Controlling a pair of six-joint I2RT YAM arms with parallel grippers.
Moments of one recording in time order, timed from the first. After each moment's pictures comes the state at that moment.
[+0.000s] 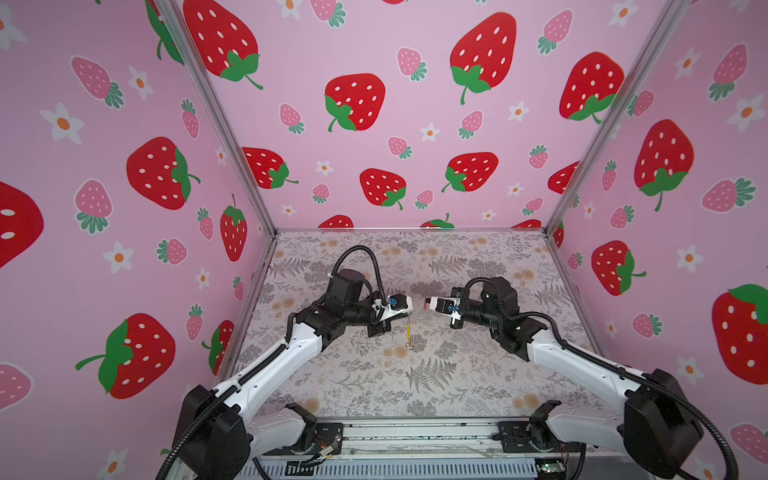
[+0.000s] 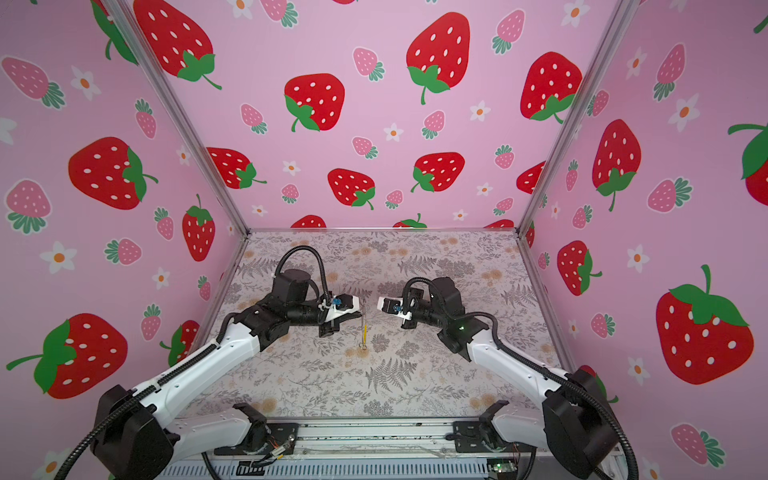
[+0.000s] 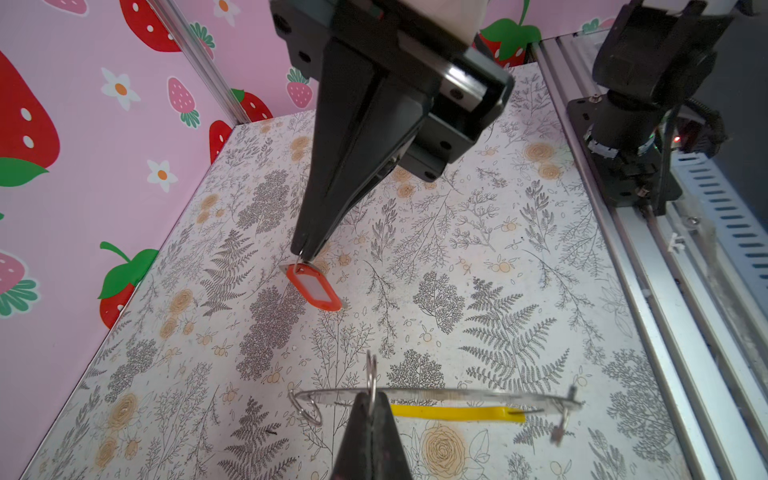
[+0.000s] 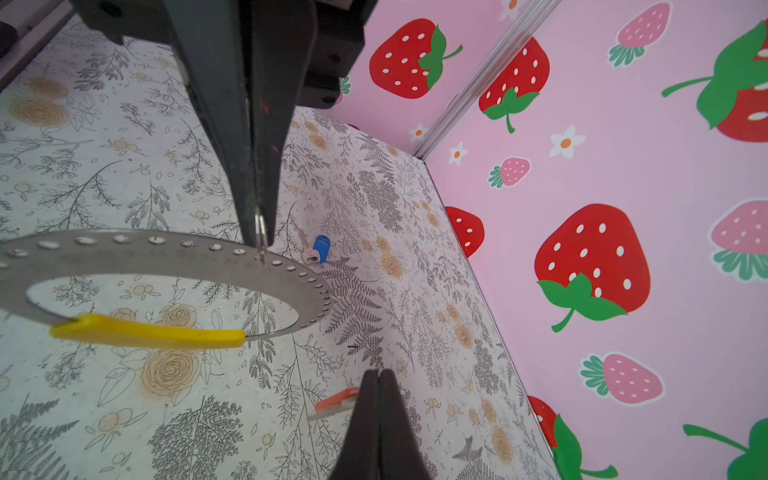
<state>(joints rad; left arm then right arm) -0.52 1.21 0.90 -0.34 0.67 0.78 0.70 1.21 0.70 0.24 -0.51 -0.82</state>
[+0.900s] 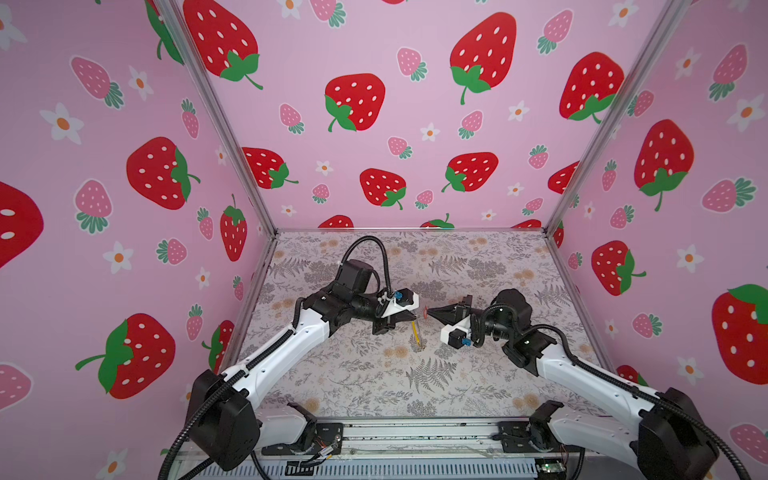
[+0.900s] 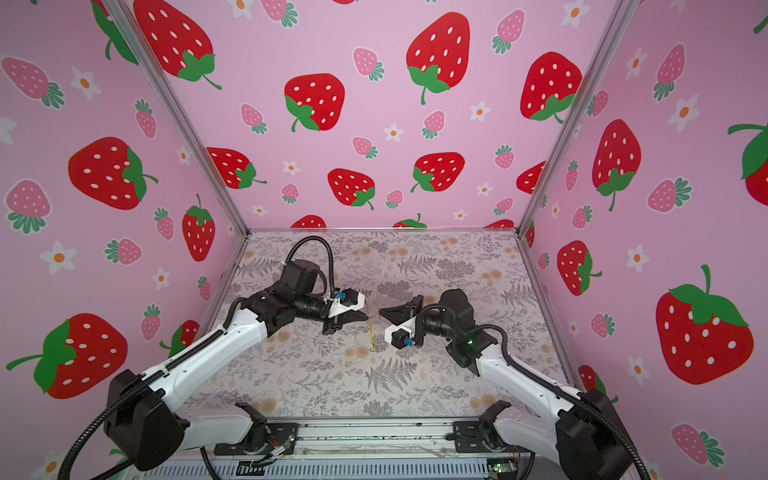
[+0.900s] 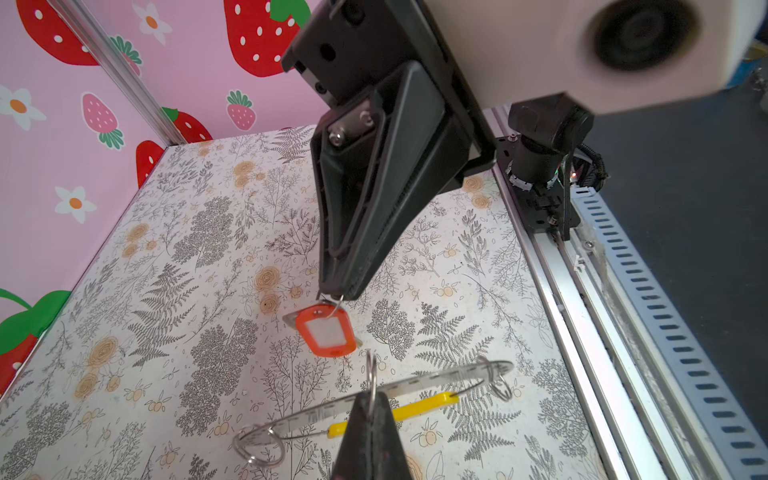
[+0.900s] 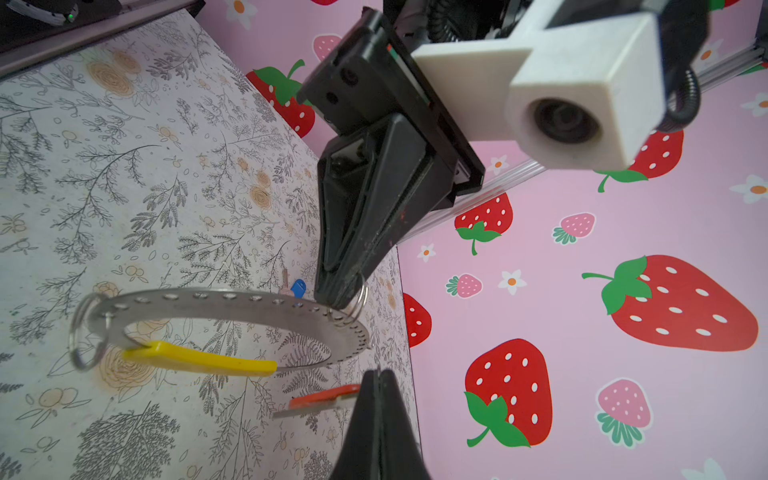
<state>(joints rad) -0.53 1.30 1.05 -0.50 0.82 0.81 0.70 1.11 0.58 0.38 -0.68 -1.14</state>
